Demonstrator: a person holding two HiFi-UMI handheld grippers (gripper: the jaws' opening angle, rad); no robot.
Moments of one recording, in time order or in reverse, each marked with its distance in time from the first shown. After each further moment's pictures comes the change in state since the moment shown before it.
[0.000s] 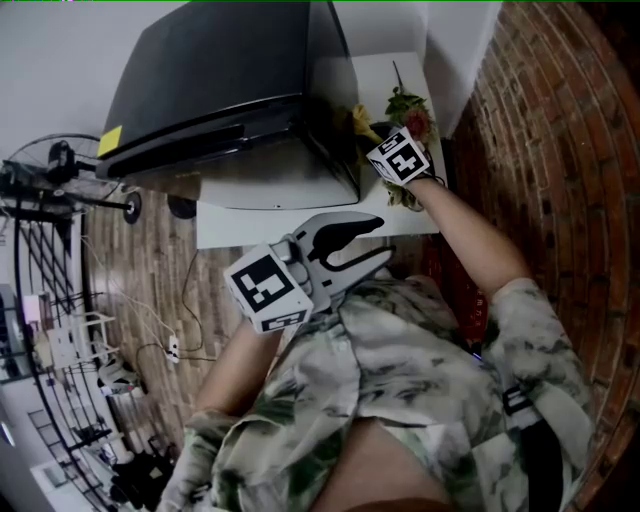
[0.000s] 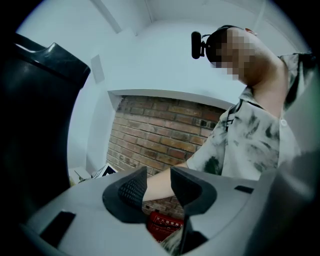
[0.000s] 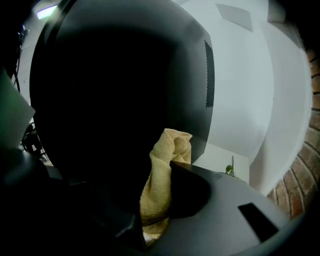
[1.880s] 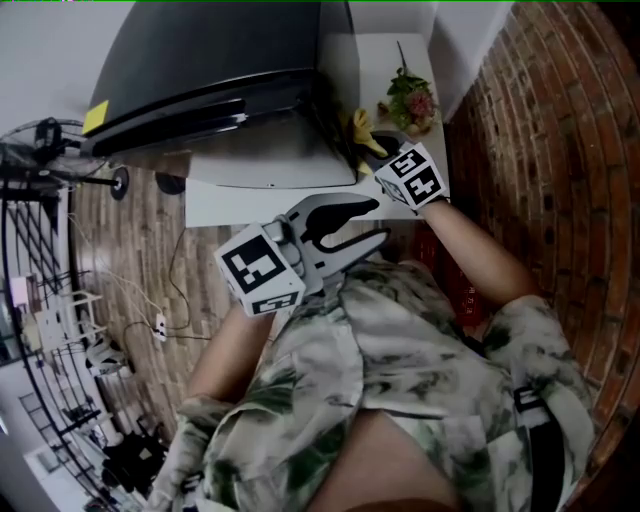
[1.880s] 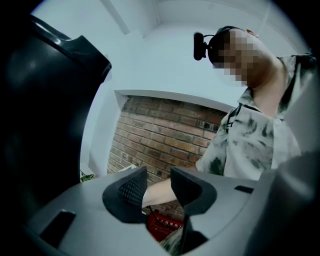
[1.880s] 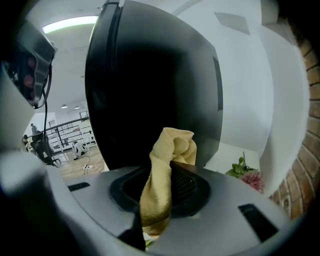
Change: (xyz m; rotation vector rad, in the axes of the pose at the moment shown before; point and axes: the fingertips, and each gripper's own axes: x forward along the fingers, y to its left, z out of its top) left arm -0.007 0.016 -0.011 -0.055 -0.019 0.018; right arm -0.046 0.062 -0.006 0.023 -0.081 0.100
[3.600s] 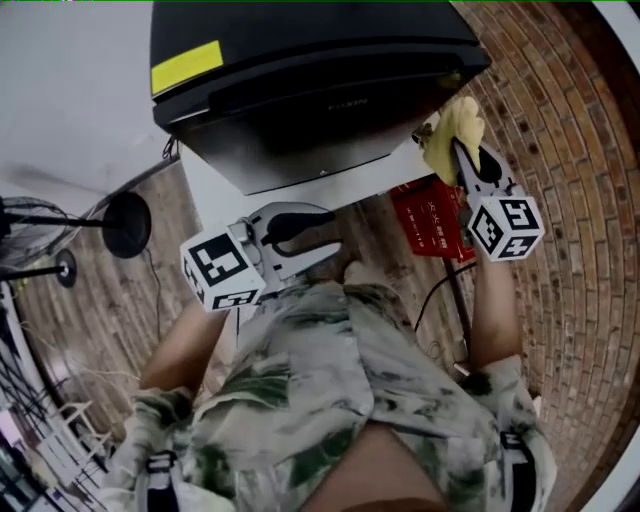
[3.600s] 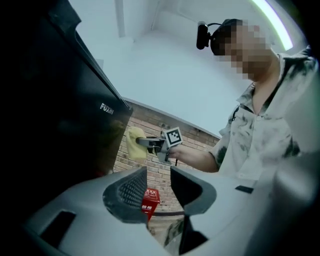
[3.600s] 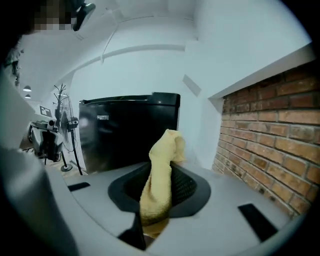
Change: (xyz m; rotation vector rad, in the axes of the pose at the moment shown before) left arm -0.320 0.072 -0.066 0.054 0.086 -0.454; right arm -0.124 0.152 0.134 0.190 -0.157 -0.848
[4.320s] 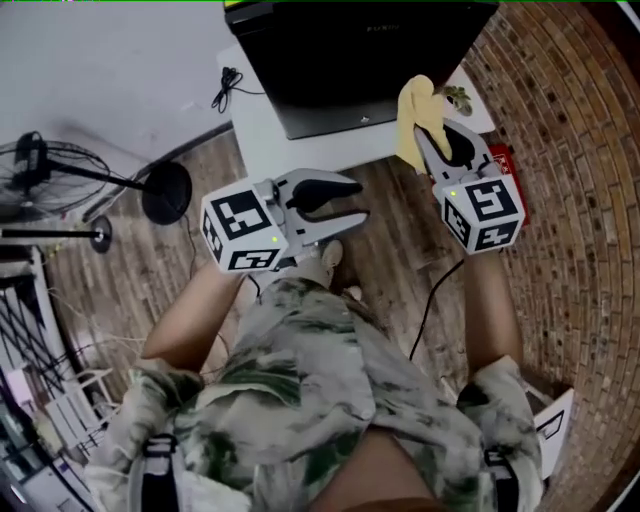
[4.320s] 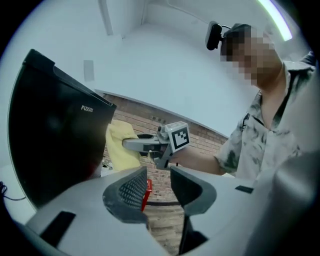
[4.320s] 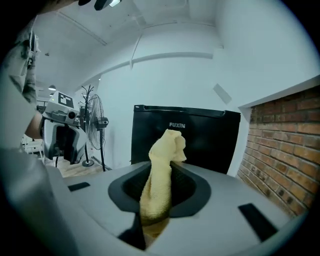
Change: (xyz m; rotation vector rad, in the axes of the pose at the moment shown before) left arm -0.041 -0.104 -0.031 0.031 0.087 -0.004; right arm -0.065 0.189 0.001 -0.109 -0.041 0.186
